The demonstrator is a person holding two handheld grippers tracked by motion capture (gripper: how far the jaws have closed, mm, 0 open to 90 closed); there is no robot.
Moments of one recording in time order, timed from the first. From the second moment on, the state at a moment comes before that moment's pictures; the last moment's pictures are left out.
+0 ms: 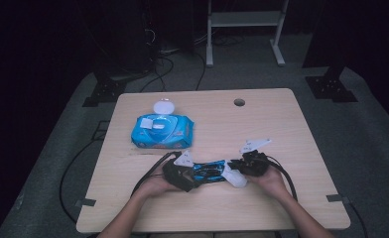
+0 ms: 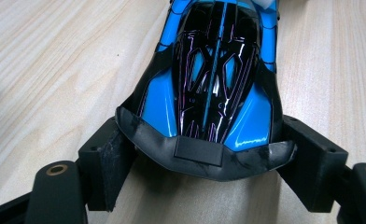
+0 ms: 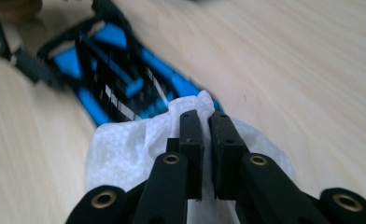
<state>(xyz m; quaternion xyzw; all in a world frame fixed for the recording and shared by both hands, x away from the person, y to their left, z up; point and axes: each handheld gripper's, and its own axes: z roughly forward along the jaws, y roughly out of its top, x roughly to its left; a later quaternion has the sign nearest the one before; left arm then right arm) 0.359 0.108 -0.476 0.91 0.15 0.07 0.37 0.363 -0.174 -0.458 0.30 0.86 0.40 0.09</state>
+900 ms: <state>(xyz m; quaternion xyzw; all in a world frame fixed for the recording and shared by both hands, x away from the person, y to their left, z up) 0.359 0.106 -0.476 0.91 0.15 0.07 0.37 0.347 -0.168 -0.453 0.27 0.87 0.41 0.04</state>
